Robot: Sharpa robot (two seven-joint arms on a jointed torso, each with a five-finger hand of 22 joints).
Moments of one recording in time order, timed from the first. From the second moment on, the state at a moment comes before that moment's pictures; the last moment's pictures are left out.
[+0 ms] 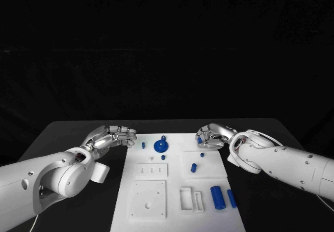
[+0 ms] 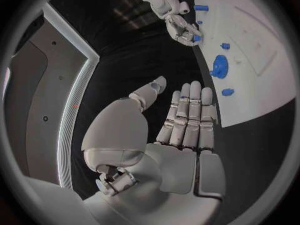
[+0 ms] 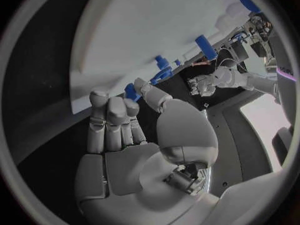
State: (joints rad) left arm 1.38 -0.89 -0.16 1.53 -0.12 -0.26 0.35; left_hand 1.10 -0.08 0.55 -0.25 0.08 0.80 0.17 0.39 0.42 1.12 0.13 0.21 0.09 0.91 0.10 0.65 0.41 0.06 0.73 0.01 0.51 1.31; right arm 1.26 -0.80 0.01 1.25 -1.28 -0.31 0.06; right_hand 1.06 -0.04 0.67 -0.29 0.05 0.85 0.12 0.42 0.59 1.05 0.01 1.24 1.05 1.29 -0.13 1.19 1.11 0.21 1.21 -0.05 0.87 1.31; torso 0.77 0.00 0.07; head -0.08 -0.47
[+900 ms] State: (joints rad) left arm 1.44 -0.74 -0.16 1.50 -0.21 -0.30 -0.01; left_hand 0.95 -0.18 0.50 -0.13 0.05 0.87 0.14 0.37 0.40 1.35 0.03 0.32 0.18 1.15 -0.06 0.88 0.53 0.09 0.97 -0.13 0.75 1.31; right arm 1.33 -0.67 0.01 1.46 -1.51 -0.28 -0.15; right_hand 1.06 -0.05 0.68 -0.29 0.05 0.86 0.11 0.42 0.59 1.06 0.00 1.23 1.04 1.30 -0.14 1.19 1.11 0.21 1.22 -0.06 0.87 1.31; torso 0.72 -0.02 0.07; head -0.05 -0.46
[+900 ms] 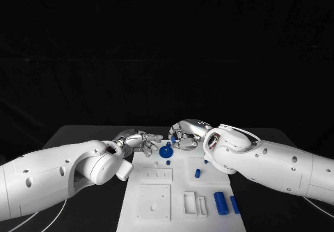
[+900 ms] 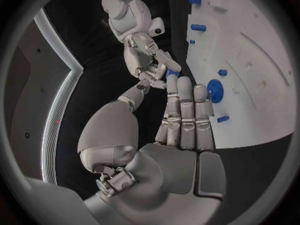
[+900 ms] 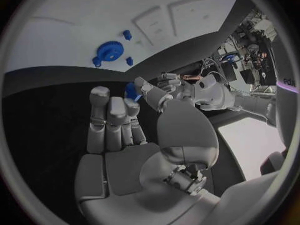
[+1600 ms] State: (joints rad) left arm 1.44 -0.71 -0.16 1.49 -0.34 -0.32 -0.12; left_hand 0.90 -0.21 0.44 -0.09 0.05 0.89 0.14 0.37 0.40 1.31 0.04 0.30 0.19 1.13 -0.05 0.88 0.53 0.07 0.94 -0.13 0.75 1.31; right arm 1.33 -0.61 0.01 1.46 -1.53 -0.26 -0.18; right_hand 1.06 -0.06 0.69 -0.29 0.05 0.86 0.11 0.42 0.60 1.06 -0.01 1.23 1.04 1.30 -0.14 1.18 1.11 0.21 1.22 -0.05 0.87 1.31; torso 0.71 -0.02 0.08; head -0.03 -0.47
